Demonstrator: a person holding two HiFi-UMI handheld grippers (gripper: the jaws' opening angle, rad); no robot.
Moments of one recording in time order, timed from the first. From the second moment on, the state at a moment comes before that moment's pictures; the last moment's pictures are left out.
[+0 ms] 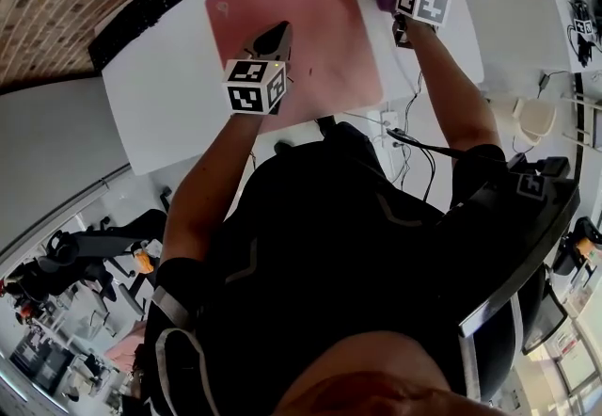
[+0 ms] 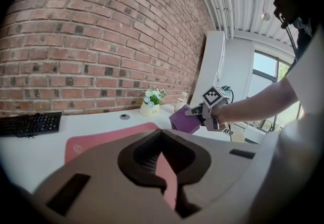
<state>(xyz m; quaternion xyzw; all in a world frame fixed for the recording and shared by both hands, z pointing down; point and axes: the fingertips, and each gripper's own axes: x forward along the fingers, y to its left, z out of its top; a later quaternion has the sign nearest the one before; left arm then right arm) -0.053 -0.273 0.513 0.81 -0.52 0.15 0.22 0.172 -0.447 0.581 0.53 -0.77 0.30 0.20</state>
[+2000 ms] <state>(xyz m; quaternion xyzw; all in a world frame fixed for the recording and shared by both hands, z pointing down) -0.228 -0.211 0.541 0.67 -0.68 0.13 0.28 -0.059 -0.460 0.641 0.40 -0.83 0.25 0.29</state>
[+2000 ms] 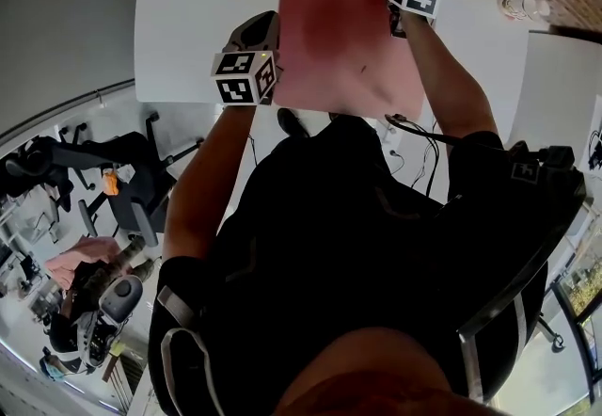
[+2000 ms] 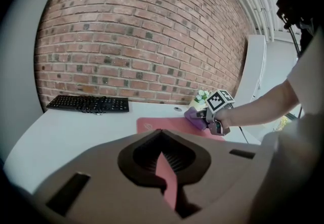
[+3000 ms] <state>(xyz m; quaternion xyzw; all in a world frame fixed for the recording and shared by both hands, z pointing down) -0.273 -0.152 0.529 0.61 -0.73 0.10 0.29 -0.189 -0.415 0.637 0.30 -0.87 0.25 0.30</state>
